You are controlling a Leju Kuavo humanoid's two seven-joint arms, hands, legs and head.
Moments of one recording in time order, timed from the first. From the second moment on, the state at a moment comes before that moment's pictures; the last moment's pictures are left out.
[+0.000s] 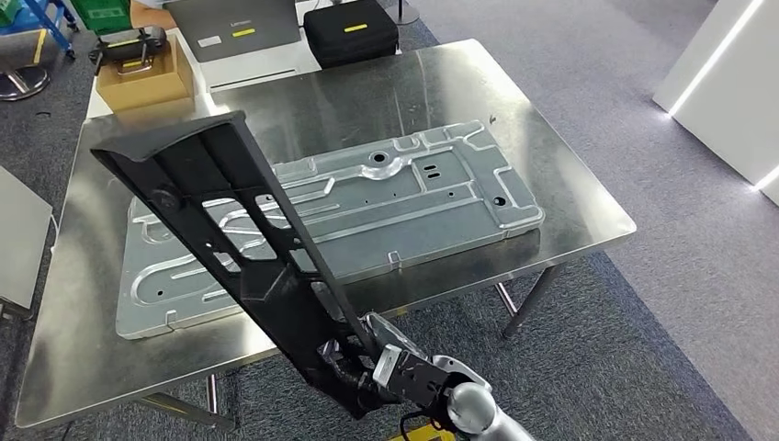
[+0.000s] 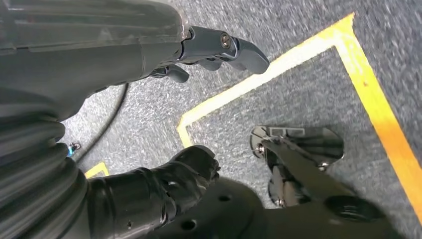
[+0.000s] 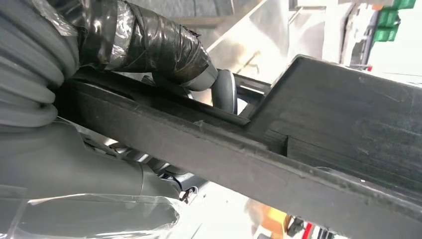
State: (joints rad) left arm -0.07 -0.10 0.83 -0.20 -0.75 0.07 0.03; right arm -0.29 0.03 0.67 -1.34 -0.07 0.27 -0.44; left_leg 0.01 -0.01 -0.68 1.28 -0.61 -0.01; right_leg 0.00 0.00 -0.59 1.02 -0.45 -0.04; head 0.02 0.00
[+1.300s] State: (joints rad) left arm -0.11 -0.10 0.77 -0.20 -0.94 0.01 0.08; right arm -0.93 0.24 0.74 -0.61 0.98 -0.44 -0.08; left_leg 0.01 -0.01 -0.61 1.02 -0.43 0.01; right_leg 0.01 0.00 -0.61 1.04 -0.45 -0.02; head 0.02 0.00
